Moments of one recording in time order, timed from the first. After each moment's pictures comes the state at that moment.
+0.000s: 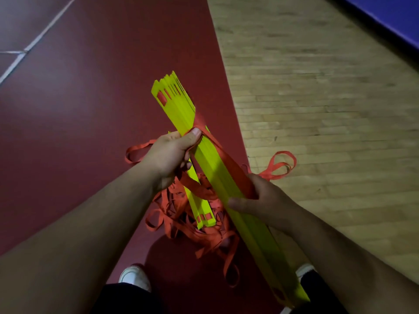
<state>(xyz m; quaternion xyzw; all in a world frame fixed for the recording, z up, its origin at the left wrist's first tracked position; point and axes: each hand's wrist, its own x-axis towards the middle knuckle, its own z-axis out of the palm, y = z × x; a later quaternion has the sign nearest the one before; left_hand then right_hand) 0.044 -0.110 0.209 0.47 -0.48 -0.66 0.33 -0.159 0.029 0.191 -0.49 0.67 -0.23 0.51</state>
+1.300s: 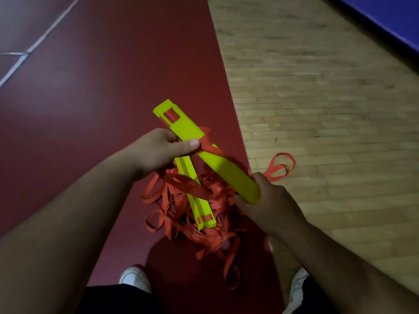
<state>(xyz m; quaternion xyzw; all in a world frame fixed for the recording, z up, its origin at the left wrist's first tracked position) 0.080 -0.121 0.240 0.47 -0.71 -0.51 0.15 -0.155 0.036 0.177 -0.58 0.76 -0.20 0.21</state>
